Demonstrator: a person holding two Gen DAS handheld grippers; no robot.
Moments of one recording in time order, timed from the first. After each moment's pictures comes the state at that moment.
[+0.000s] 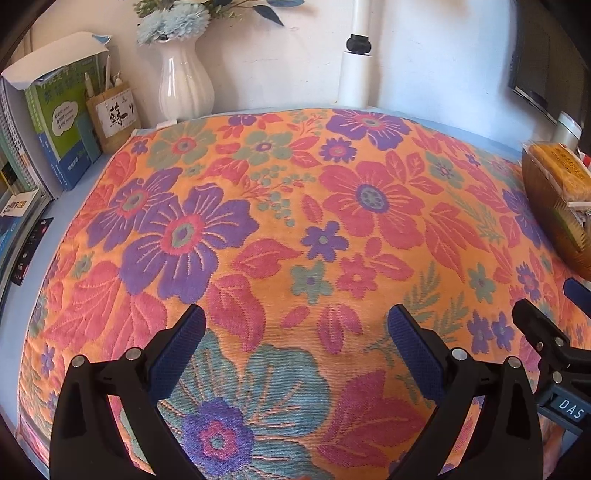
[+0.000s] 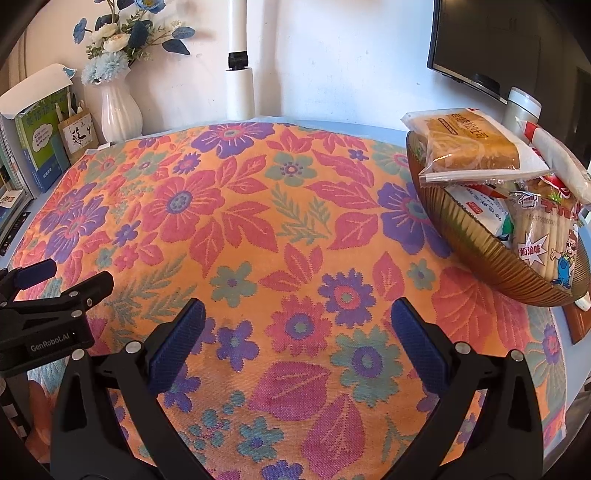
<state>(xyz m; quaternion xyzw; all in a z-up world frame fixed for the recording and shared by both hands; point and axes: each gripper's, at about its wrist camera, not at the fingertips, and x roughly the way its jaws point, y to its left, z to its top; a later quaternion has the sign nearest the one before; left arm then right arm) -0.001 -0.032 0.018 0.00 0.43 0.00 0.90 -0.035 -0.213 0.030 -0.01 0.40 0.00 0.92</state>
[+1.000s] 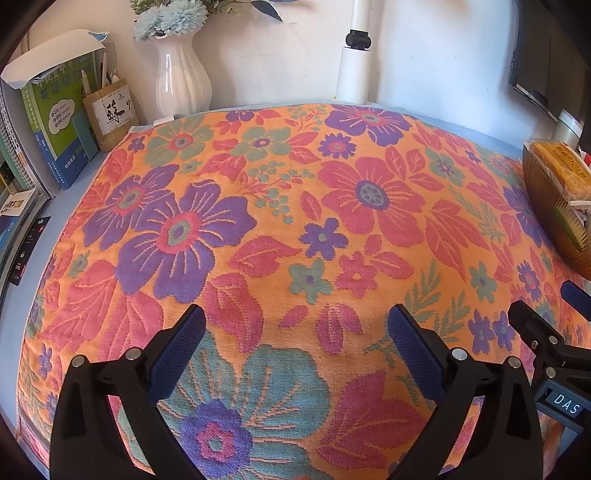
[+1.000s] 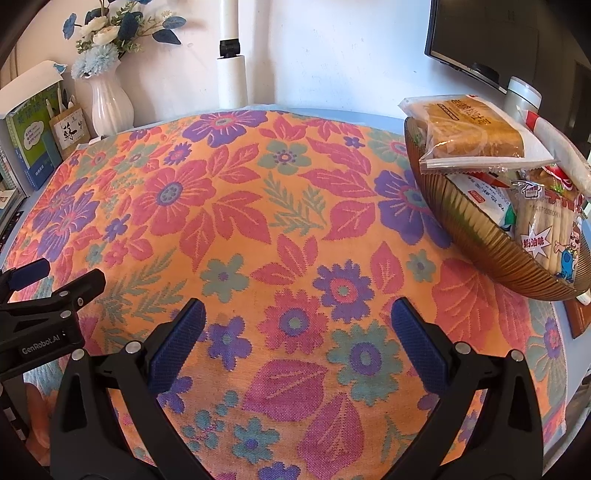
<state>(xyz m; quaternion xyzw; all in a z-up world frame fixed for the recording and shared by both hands) 0.002 -0.033 0.016 0.00 0.44 0.00 0.90 -0.029 -0.215 0.023 0.00 0.42 -0.01 0.91</state>
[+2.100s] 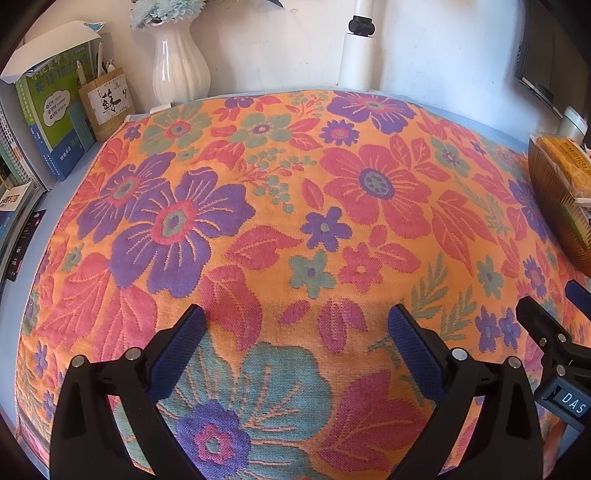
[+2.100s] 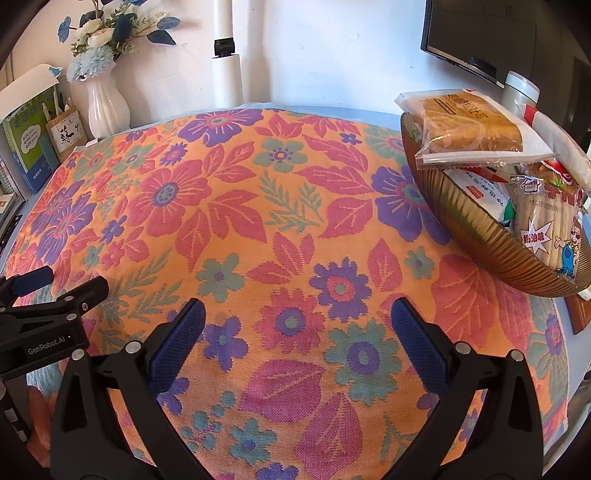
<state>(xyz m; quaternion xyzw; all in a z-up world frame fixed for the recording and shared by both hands) 0.010 -0.032 0.008 0.00 0.46 -0.01 0.89 -0.027 -0.218 0.023 0.00 0.43 -0.02 0.90</state>
